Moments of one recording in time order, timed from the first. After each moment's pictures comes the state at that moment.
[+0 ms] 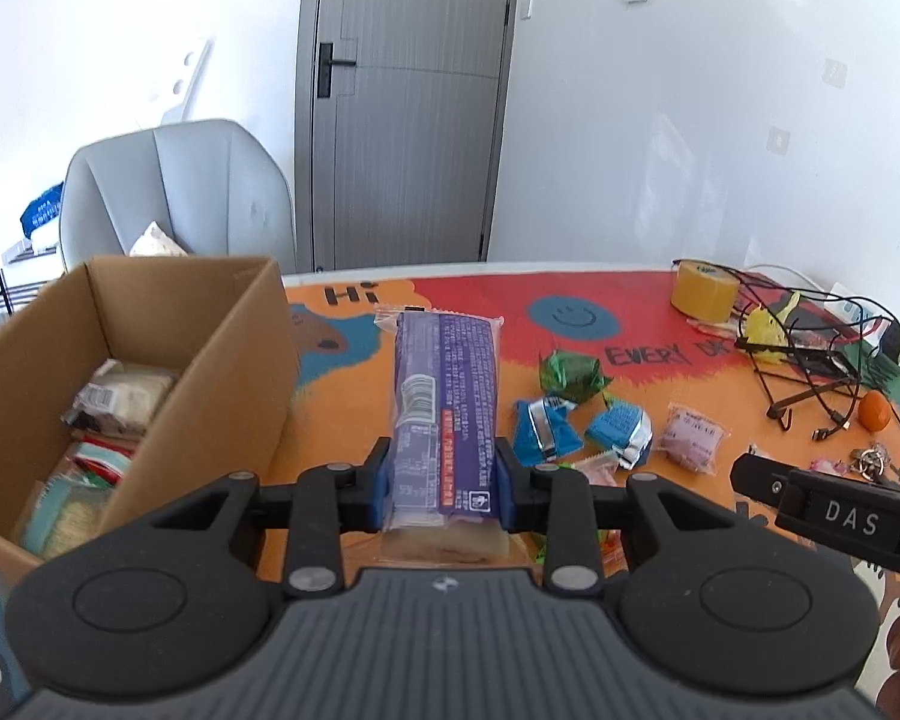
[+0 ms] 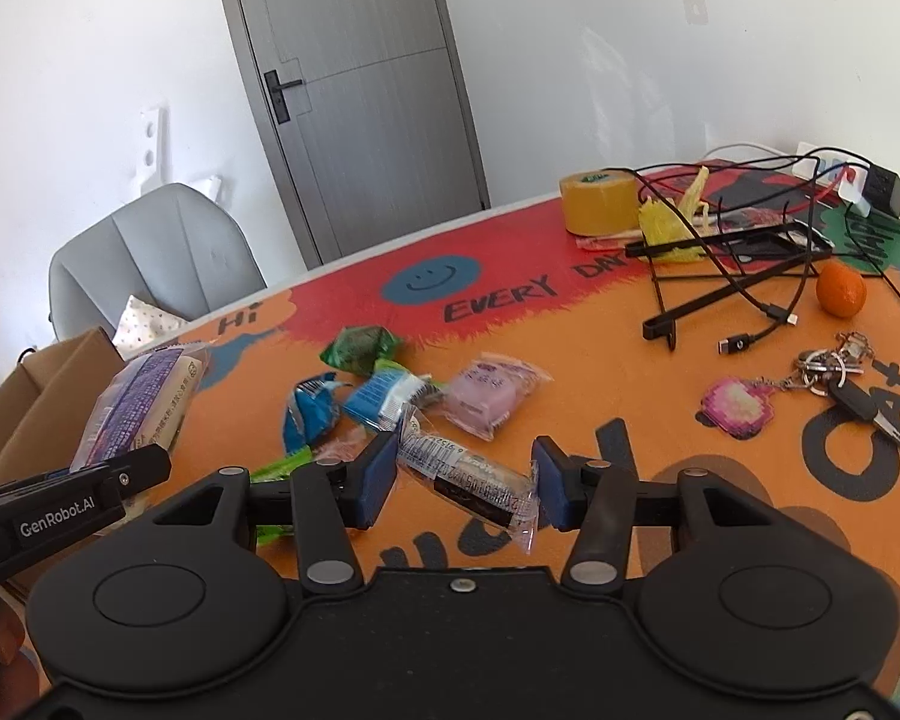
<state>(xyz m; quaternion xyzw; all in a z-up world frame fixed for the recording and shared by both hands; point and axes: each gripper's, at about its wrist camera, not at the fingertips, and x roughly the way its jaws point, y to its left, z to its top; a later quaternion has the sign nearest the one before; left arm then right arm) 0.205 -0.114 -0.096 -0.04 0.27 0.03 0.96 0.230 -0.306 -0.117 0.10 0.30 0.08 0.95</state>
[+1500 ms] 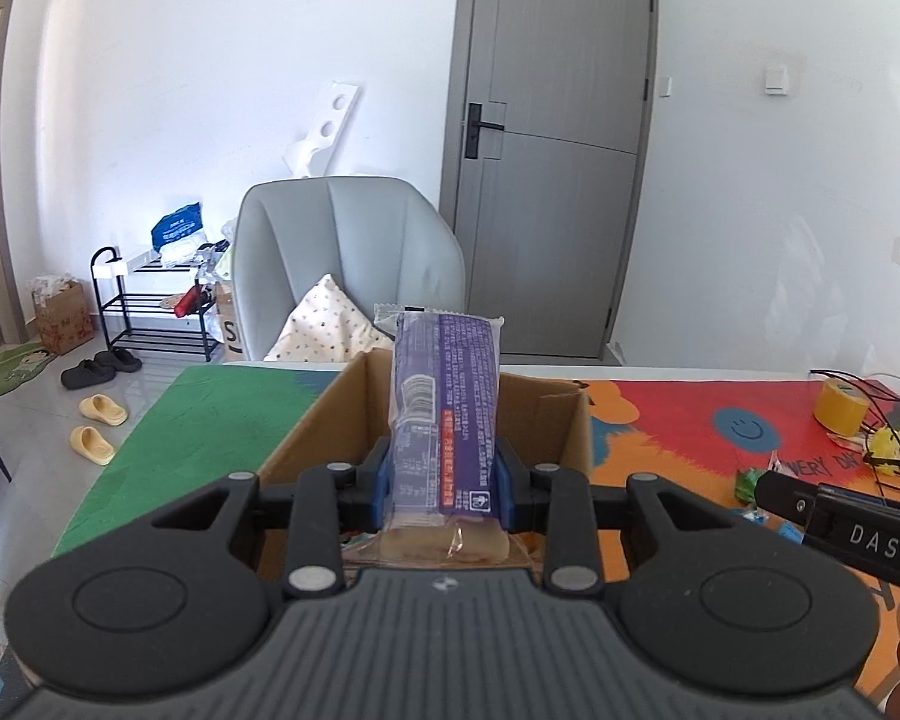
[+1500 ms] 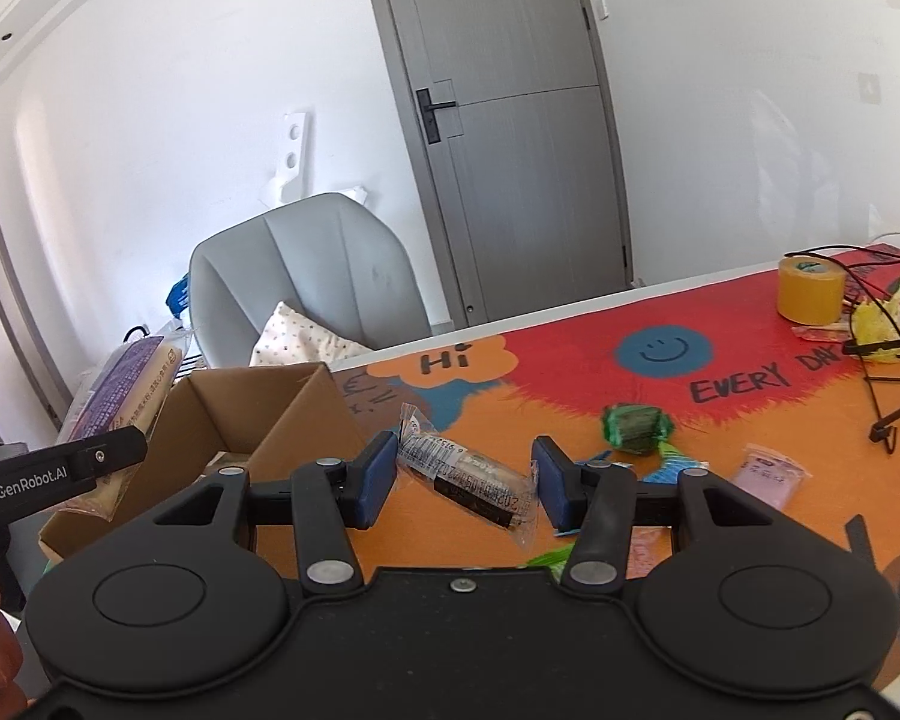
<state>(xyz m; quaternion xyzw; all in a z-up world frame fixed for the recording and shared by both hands) 0.169 0.009 -0.045 -0.07 0.22 0.16 0.96 0.236 -0.191 -0.075 0.07 0.26 0.20 0.94</state>
